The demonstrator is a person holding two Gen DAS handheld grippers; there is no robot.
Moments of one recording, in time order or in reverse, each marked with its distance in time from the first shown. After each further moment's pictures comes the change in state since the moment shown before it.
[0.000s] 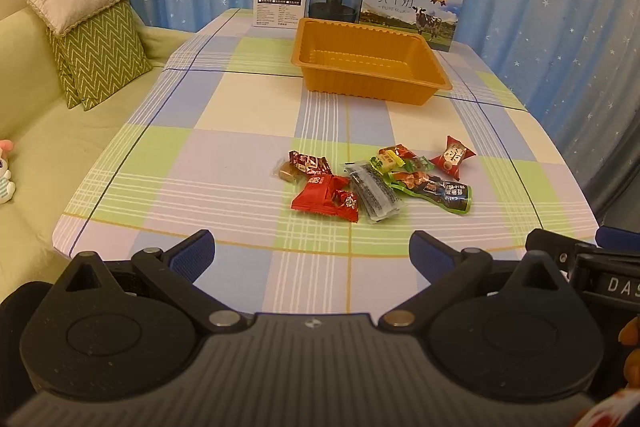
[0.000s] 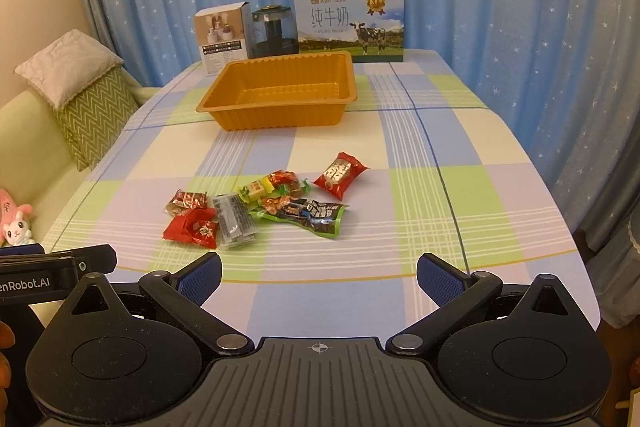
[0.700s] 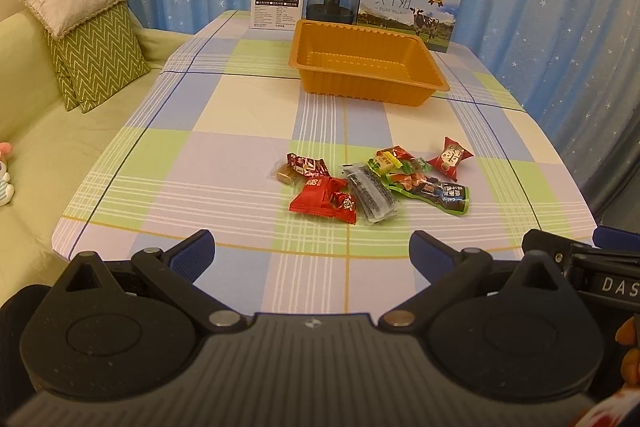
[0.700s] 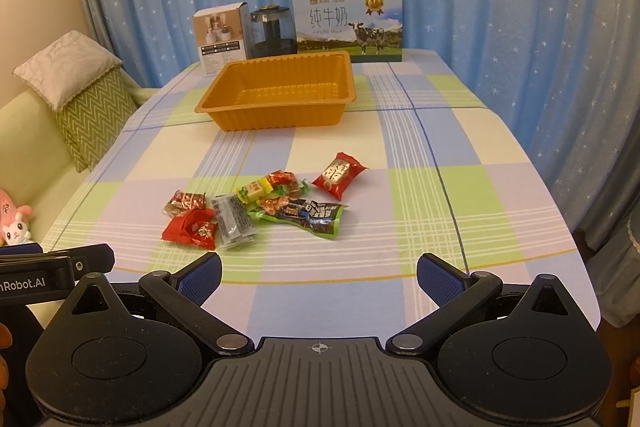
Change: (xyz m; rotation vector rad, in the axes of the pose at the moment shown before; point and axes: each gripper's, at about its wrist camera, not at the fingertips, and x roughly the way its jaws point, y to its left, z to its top) left arm -0.001 0.000 0.001 0.003 -0.004 -0.005; right arm -0.001 -0.001 0.001 -0.001 -0.002 -0.003
